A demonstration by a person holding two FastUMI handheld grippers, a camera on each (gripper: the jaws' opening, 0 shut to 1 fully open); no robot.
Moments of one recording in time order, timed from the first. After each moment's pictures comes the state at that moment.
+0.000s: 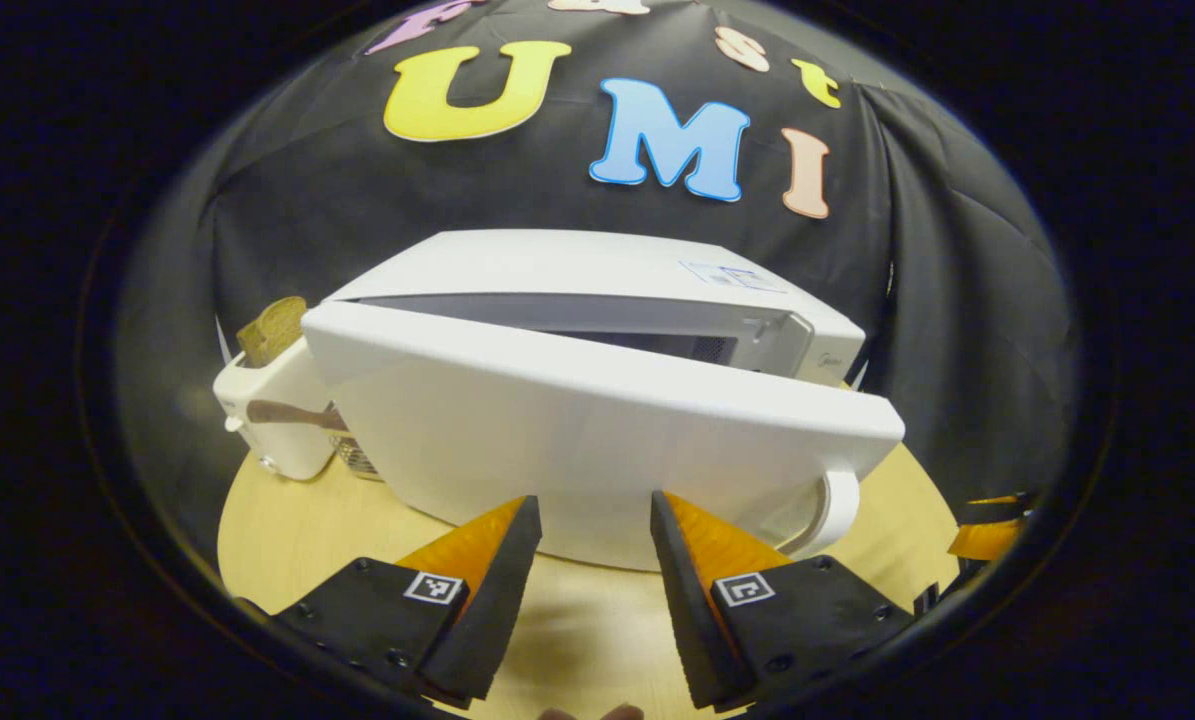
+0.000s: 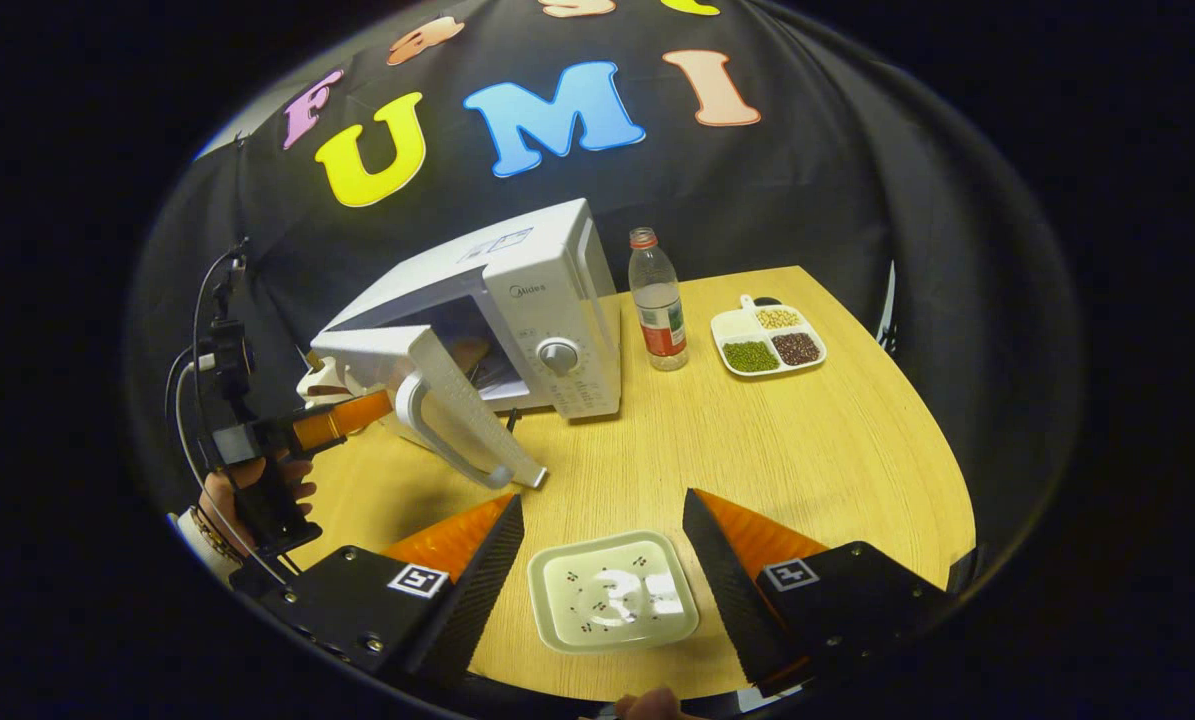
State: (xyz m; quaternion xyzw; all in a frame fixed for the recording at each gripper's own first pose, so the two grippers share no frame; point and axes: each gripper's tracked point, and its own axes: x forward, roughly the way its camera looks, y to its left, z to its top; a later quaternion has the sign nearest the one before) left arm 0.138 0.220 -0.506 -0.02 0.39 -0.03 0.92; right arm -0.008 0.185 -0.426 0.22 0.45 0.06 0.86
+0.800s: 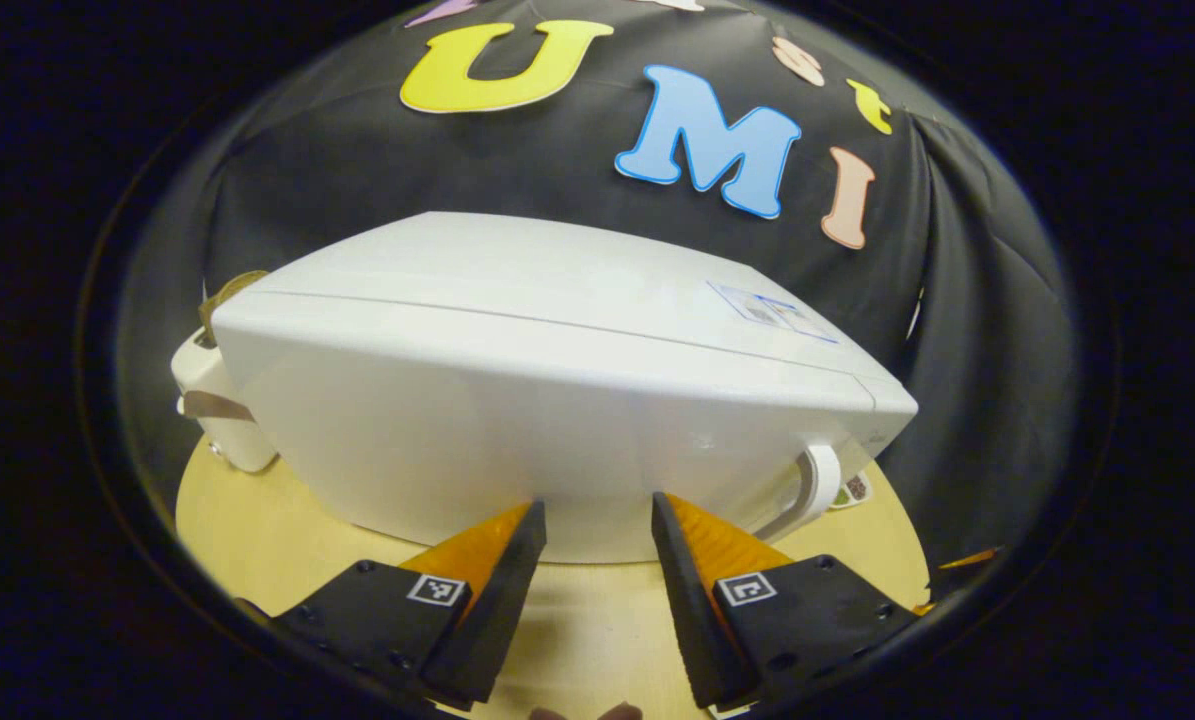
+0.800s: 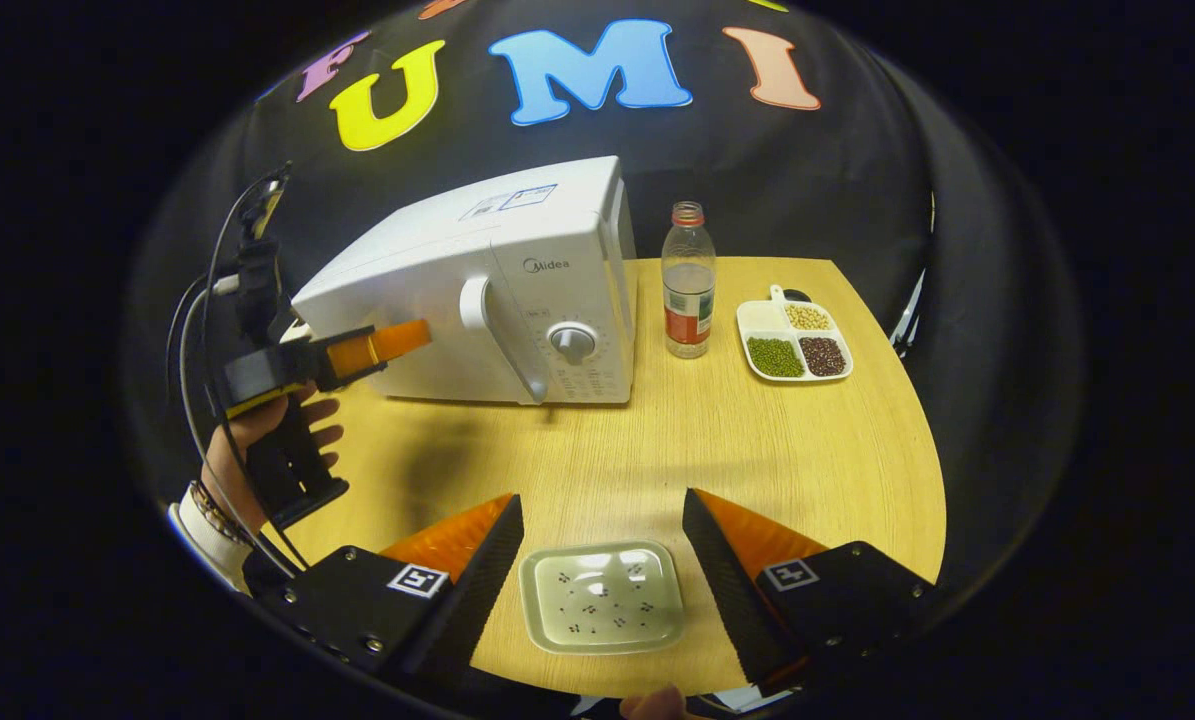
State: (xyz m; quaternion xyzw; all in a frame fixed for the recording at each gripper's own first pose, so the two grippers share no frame) left arm 0.200 0.200 -0.533 -0.08 0.41 0.01 0.91; right arm 0.025 0.199 -0.431 0.16 0.52 0.10 0.83
